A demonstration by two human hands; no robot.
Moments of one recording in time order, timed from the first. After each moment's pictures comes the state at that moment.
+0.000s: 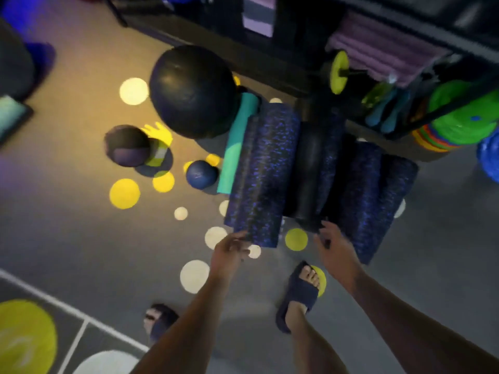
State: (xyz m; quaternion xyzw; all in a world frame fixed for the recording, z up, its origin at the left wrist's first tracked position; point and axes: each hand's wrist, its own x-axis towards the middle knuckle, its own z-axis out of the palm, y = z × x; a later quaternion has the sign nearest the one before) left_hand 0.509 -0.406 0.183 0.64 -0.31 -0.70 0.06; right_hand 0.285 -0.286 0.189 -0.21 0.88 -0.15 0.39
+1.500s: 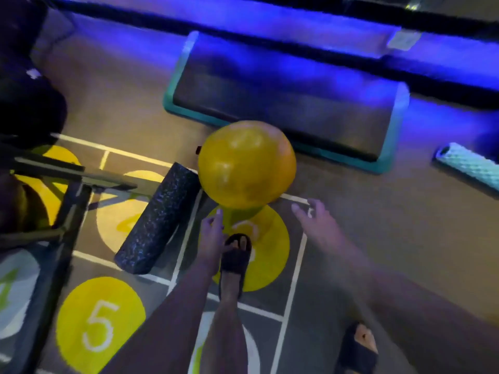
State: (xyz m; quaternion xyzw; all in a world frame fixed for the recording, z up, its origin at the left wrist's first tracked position) left_hand 1.662 -0.520 0.136 0.75 0.21 -0.42 0.47; right_hand 1.532 -0.728 0.158 -0.67 0.52 0.18 0.50
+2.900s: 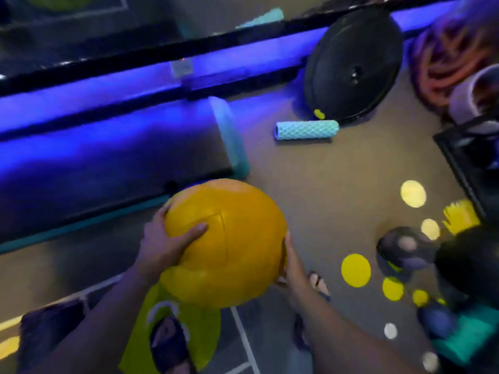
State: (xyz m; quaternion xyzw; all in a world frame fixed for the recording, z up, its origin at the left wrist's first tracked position) left_hand 1.624 -0.827 0.162 0.79 -0.26 -0.51 0.21; right_hand 1.335 -0.838 0.152 -0.13 0.75 -0.15 0.63
